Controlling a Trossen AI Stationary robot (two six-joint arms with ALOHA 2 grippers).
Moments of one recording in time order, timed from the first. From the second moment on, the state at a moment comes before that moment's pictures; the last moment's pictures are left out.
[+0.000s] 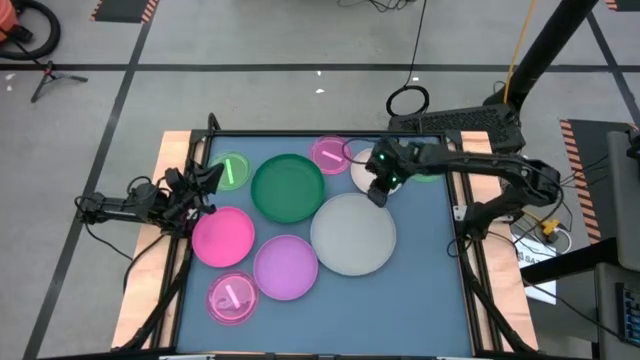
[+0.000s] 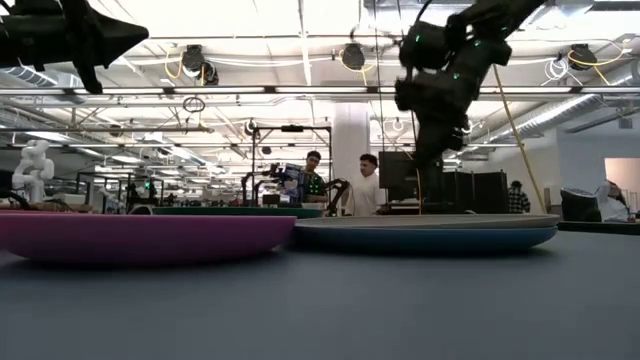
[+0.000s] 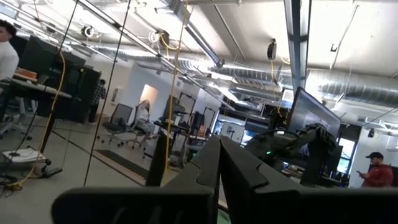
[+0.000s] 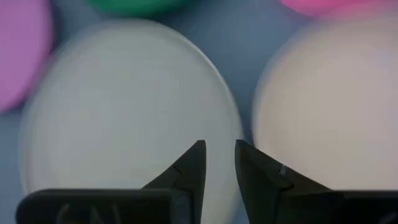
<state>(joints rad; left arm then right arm) -0.10 0.02 0.04 0.52 -0.60 -0.01 -0.40 1.40 0.92 -0.57 -0.23 0.17</state>
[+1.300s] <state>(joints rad) -0.10 0.91 0.25 0.64 -0.59 -0.47 -0.15 0.76 0.51 0.05 -0.21 -0.14</state>
